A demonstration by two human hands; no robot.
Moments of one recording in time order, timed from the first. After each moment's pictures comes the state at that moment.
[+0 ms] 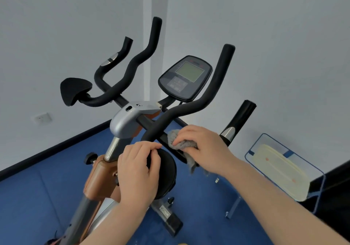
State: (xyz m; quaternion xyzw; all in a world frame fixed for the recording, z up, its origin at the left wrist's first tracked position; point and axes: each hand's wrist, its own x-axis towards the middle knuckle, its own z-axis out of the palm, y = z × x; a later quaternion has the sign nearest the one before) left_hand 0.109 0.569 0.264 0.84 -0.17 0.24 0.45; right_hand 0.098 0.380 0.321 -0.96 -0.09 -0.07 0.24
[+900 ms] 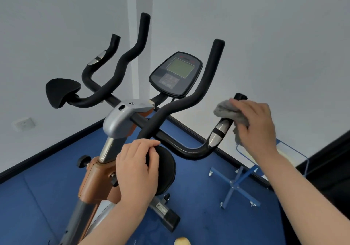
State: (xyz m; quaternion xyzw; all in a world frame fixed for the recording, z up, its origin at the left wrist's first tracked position) left_hand 0.110 0.574 0.264 0.84 -0.19 0.22 0.45; right_hand 0.060 0.304 0.330 -0.92 0.08 -0.37 0.10
